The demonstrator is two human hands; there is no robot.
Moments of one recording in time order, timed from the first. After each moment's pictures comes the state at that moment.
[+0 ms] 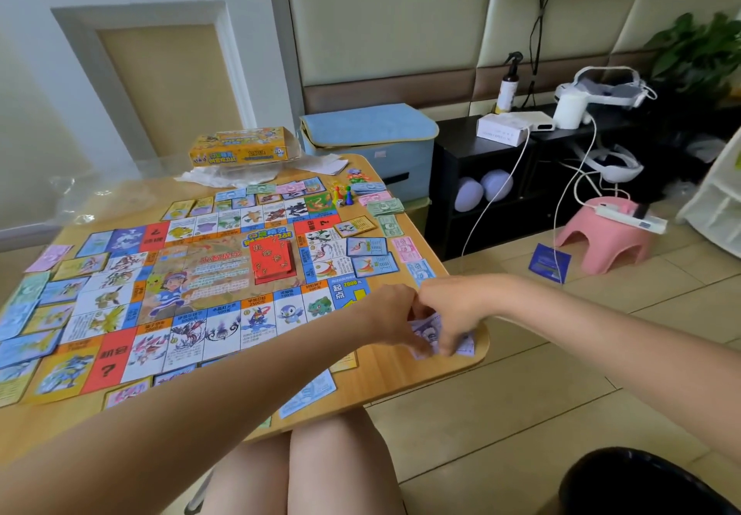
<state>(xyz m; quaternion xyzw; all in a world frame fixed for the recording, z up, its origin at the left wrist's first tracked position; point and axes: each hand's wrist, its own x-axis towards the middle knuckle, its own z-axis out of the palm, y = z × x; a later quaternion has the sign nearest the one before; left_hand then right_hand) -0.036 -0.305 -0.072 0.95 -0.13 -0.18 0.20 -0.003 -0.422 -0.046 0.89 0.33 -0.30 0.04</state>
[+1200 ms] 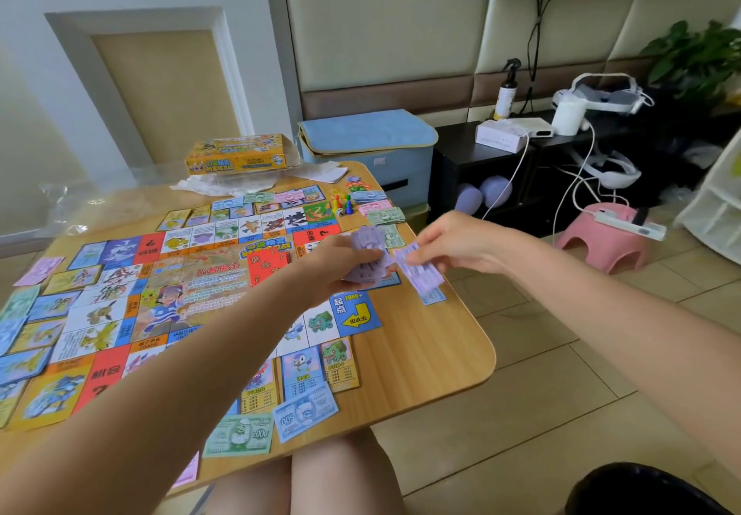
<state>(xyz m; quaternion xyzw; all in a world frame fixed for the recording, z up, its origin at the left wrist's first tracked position) 0.011 -0.245 -0.046 0.72 0.13 -0.14 0.67 0.052 -0.422 -0.025 0.85 0.12 -0.23 -0.46</state>
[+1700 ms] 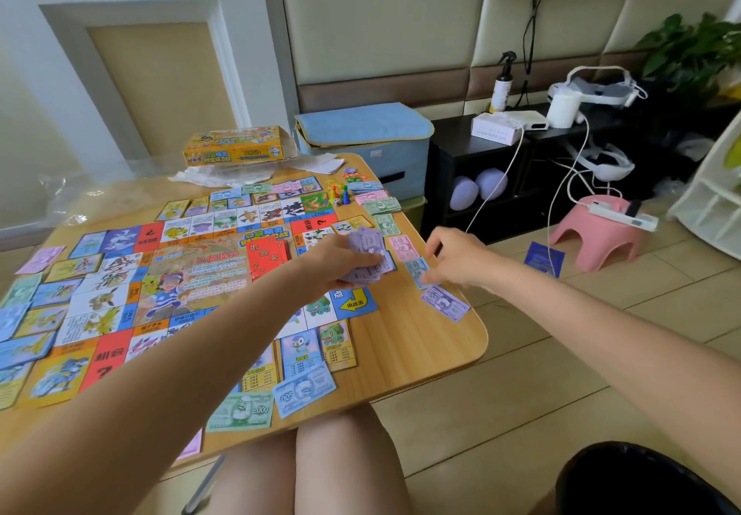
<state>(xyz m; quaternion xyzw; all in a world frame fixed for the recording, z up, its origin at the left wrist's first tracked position) -0.002 -0.247 -0.053 0.78 0.11 -0.14 0.60 0.021 -0.431 -0.047 0.95 0.10 -0.15 -0.27</state>
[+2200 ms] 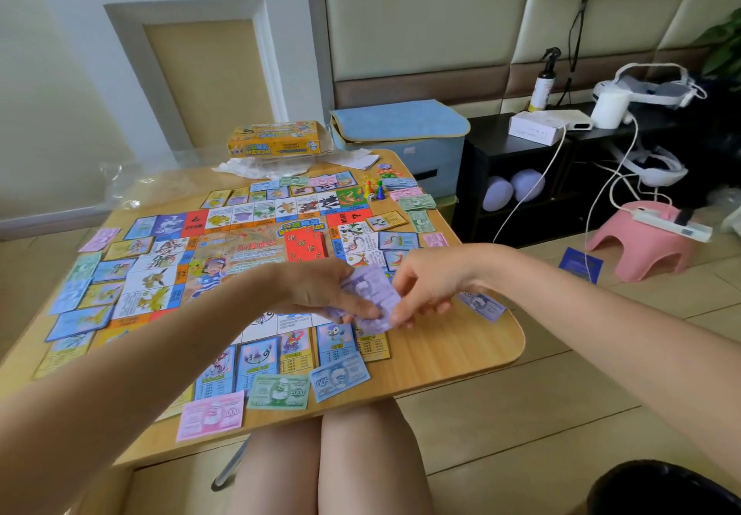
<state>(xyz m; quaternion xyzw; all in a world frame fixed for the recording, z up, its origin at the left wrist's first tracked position) -0.046 -0.195 -0.044 0.83 -0.02 -0.31 0.46 -0.006 -0.373 -0.022 0.84 0.29 -0.40 -0.24</state>
